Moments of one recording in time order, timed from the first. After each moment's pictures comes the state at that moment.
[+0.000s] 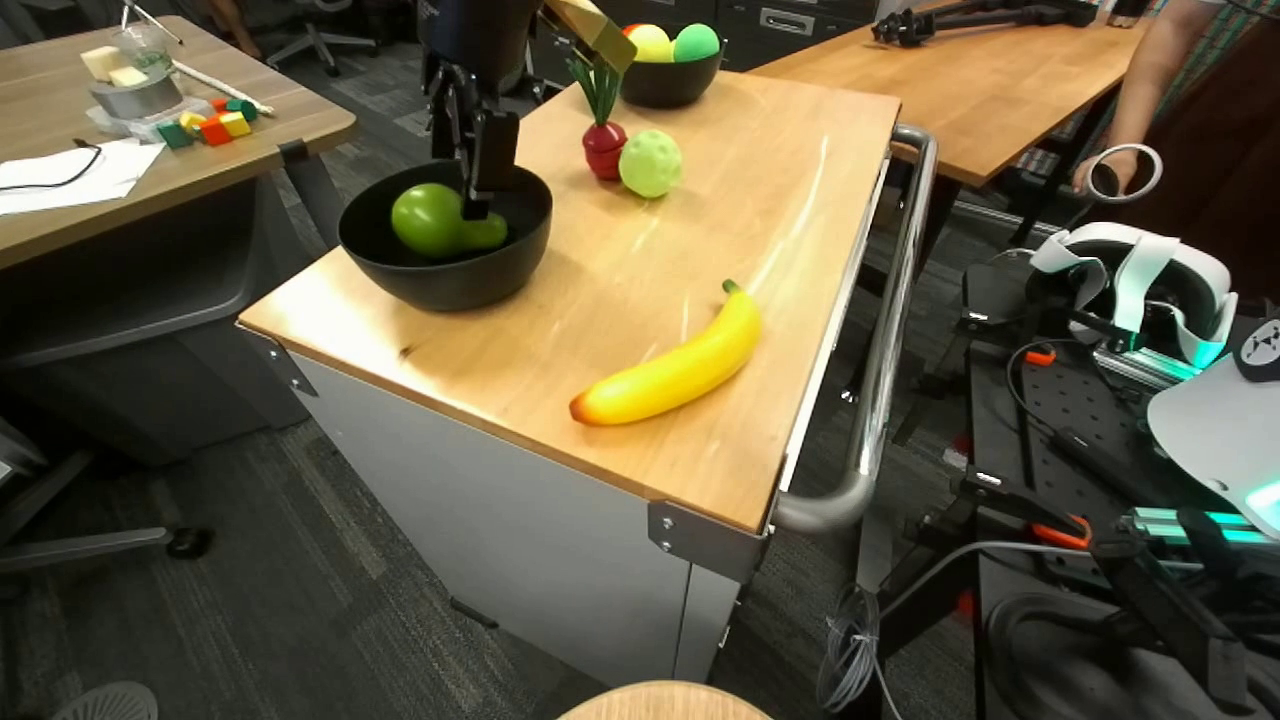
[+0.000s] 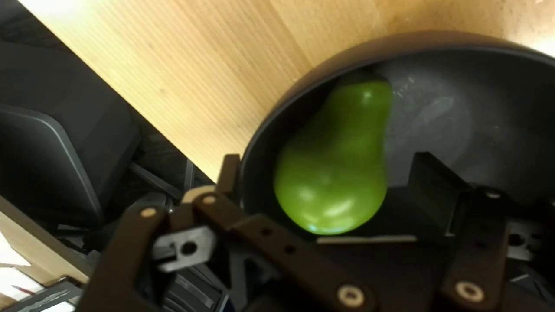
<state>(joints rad) 0.06 0.43 0.11 -1.87 0.02 2.66 -0.82</state>
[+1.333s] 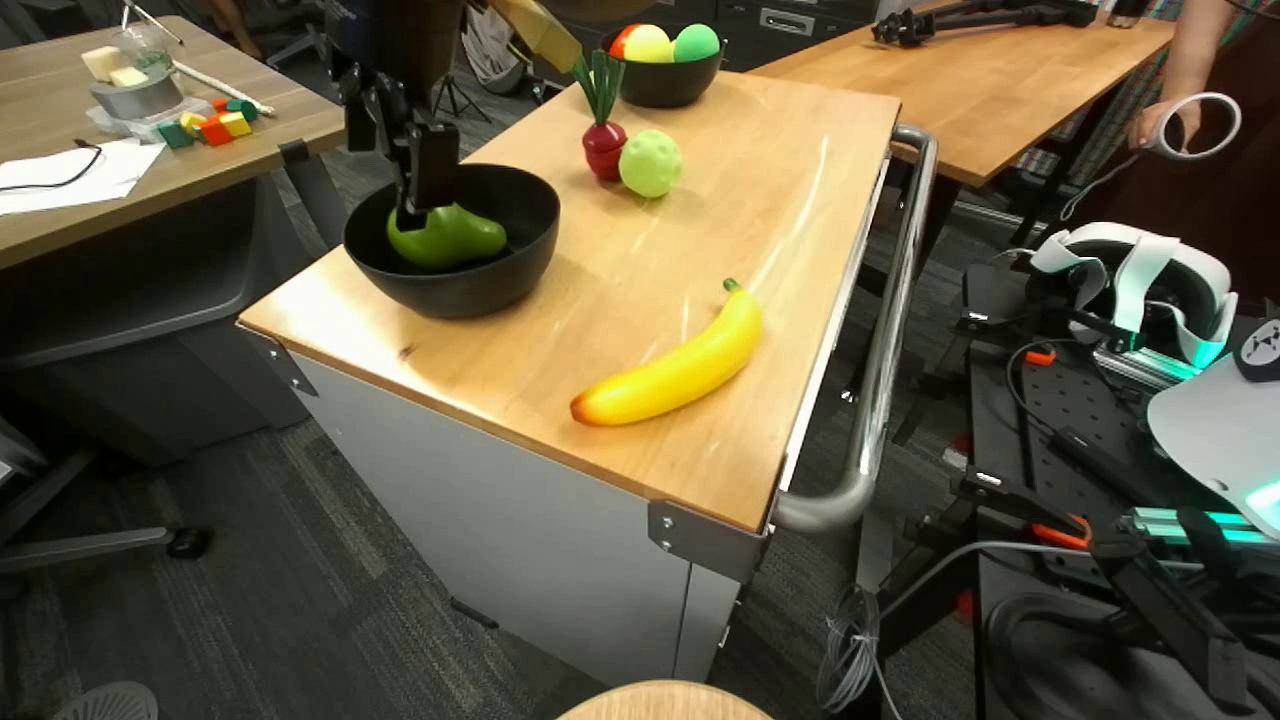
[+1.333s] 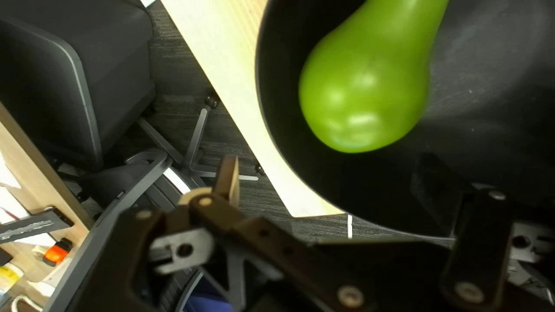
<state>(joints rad) 0.11 0.46 0.15 -1.81 -0.26 2.71 -0.69</state>
